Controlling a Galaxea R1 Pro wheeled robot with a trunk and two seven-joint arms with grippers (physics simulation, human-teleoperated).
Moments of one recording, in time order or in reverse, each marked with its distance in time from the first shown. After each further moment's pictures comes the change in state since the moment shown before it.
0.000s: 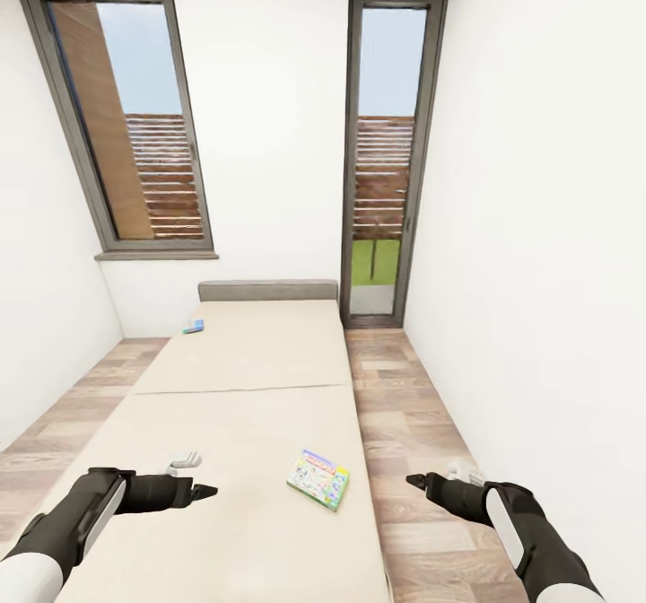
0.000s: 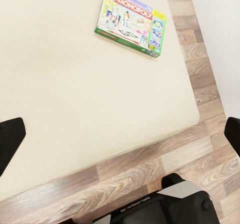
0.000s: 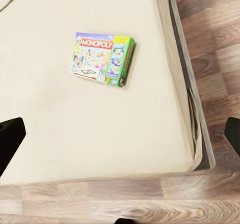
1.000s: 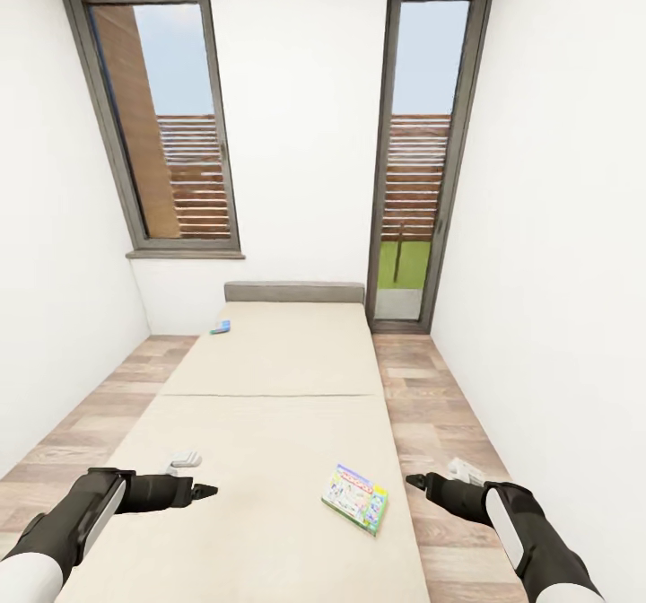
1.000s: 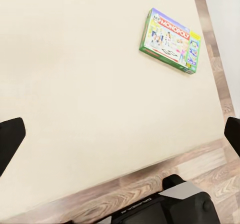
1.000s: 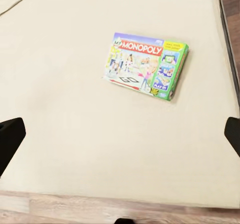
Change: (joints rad) left arm 0.000 0.000 0.000 0.000 0.000 -0.009 -0.002; right arm 0.000 0.001 0.000 0.000 0.000 -0.001 -0.001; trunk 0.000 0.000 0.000
